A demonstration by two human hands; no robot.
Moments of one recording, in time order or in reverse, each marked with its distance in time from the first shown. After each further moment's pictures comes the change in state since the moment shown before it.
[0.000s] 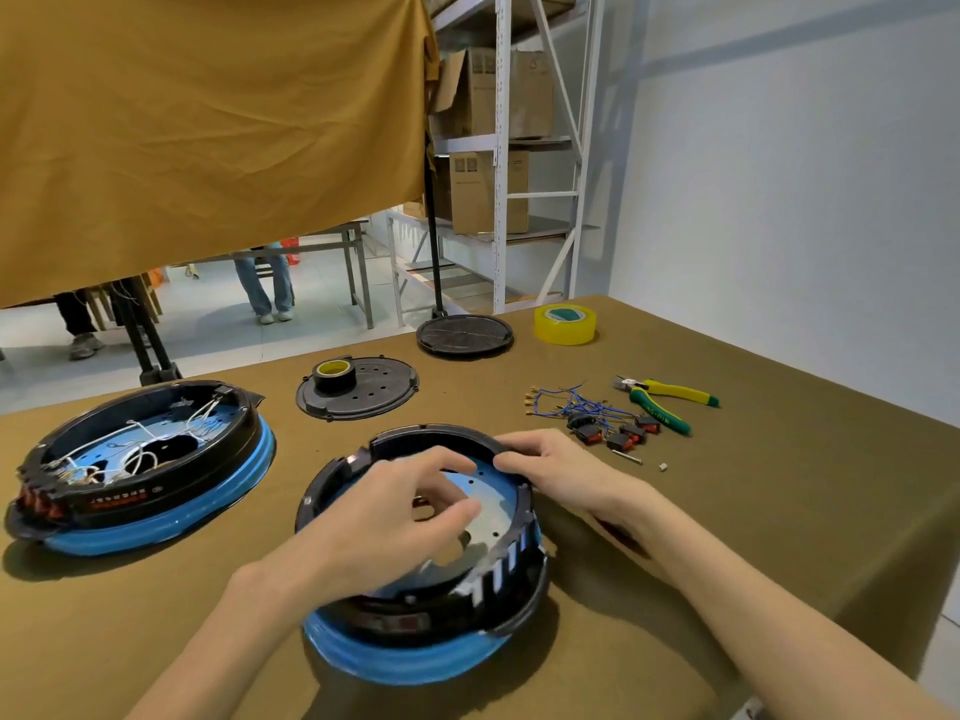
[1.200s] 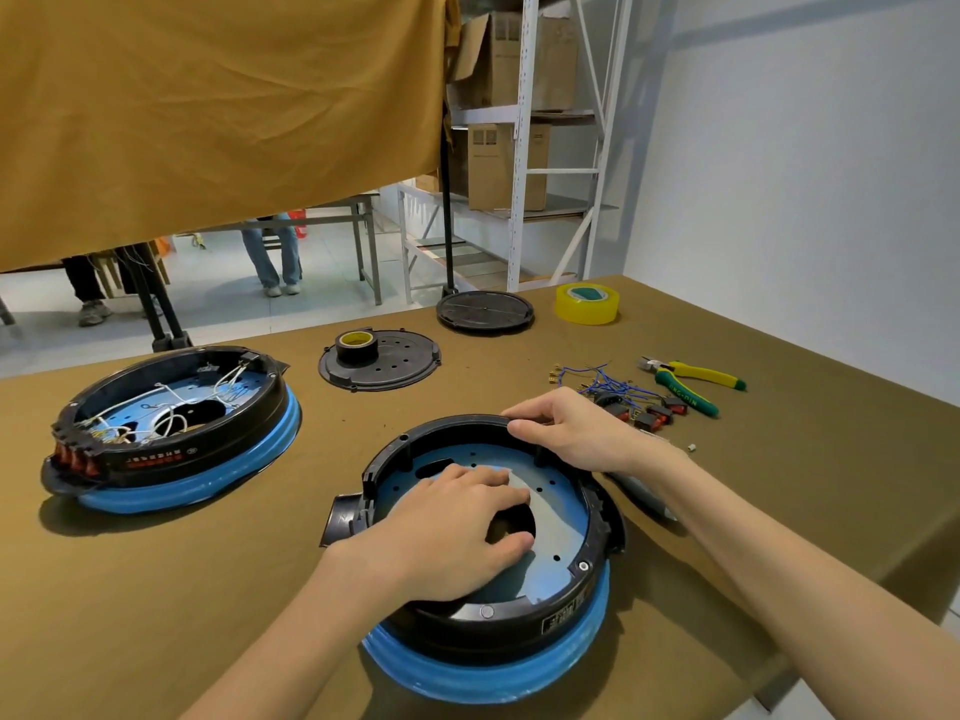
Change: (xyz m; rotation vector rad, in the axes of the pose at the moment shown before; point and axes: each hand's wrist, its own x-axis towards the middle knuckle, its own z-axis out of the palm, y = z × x) left_hand -0.002 0.004 0.025 0.434 -0.281 -0.056; right_hand 0.031 0.002 -0.004 -0.359 0.008 -0.193
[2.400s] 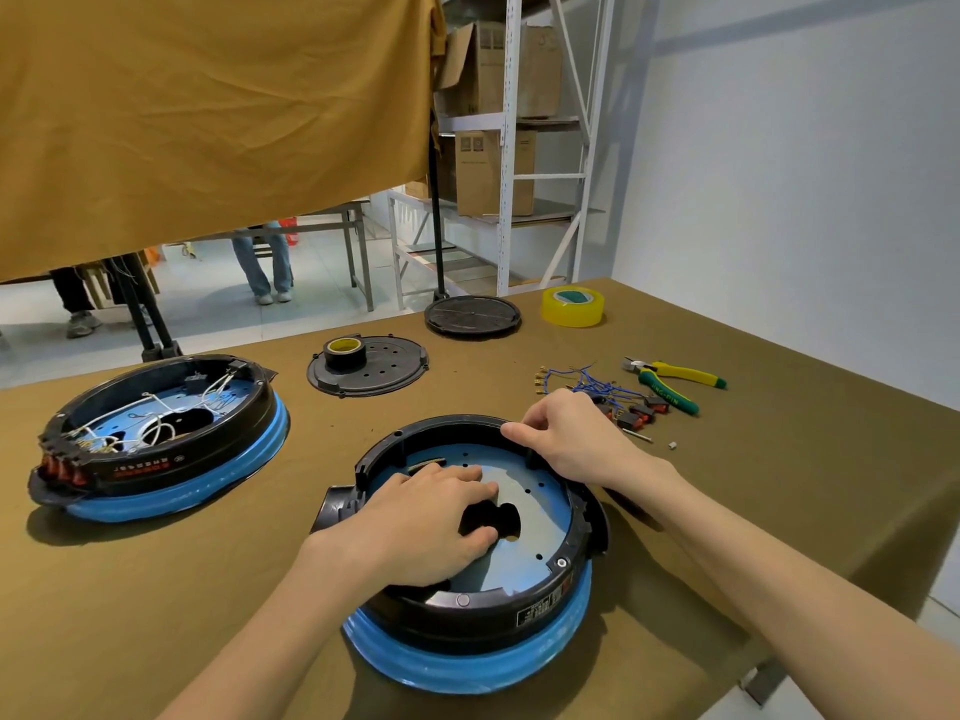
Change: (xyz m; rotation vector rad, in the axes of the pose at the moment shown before) left_hand -0.001 0.000 -0.012 0.069 -0.071 -0.055; right_hand -0.016 -0.001 0.005 -0.231 0.248 0.097
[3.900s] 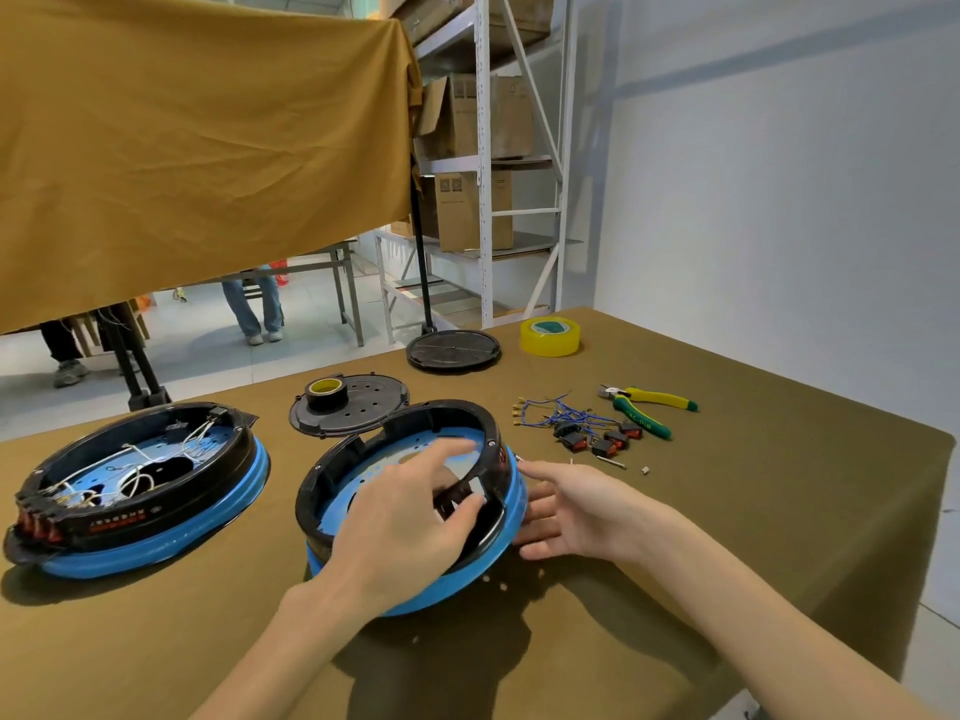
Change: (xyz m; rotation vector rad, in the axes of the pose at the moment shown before) left_hand 0.005 0.014 0.000 -0.340 0.717 0.093; right_hand -0.044 0.008 -0.017 1.172 -0.405 0.684
